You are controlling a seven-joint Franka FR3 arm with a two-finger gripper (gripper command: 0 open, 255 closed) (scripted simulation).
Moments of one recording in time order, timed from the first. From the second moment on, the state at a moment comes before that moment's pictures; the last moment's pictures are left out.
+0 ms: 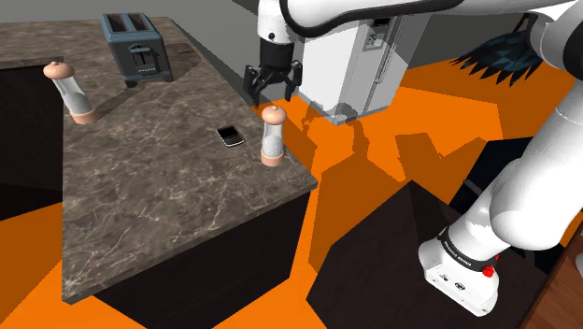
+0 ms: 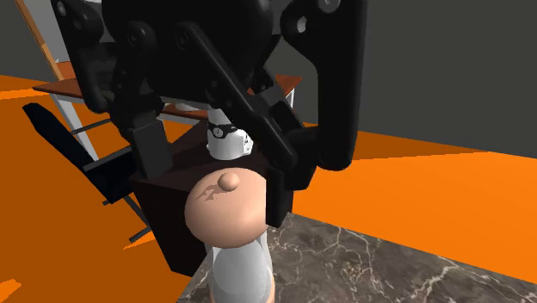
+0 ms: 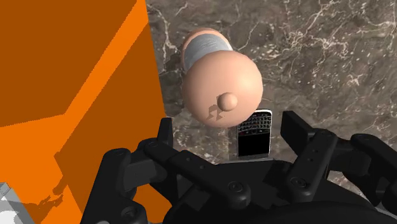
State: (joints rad) arm 0.17 0.15 0.33 -1.67 -0.08 1.87 0.68
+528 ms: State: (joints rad) arm 0.17 0.16 0.33 -1.73 -0.09 1.94 0.69
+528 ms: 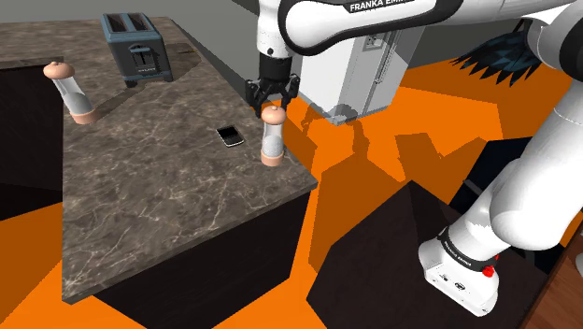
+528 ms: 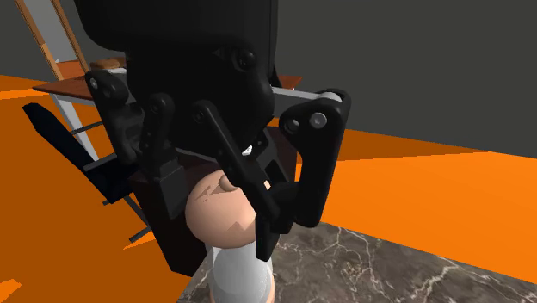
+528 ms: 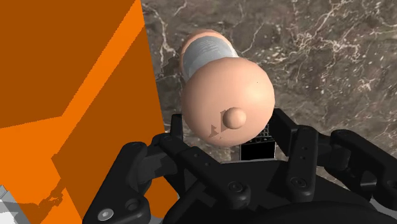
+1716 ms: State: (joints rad) arm 0.17 0.15 0.33 -1.62 -0.08 1.82 0.68
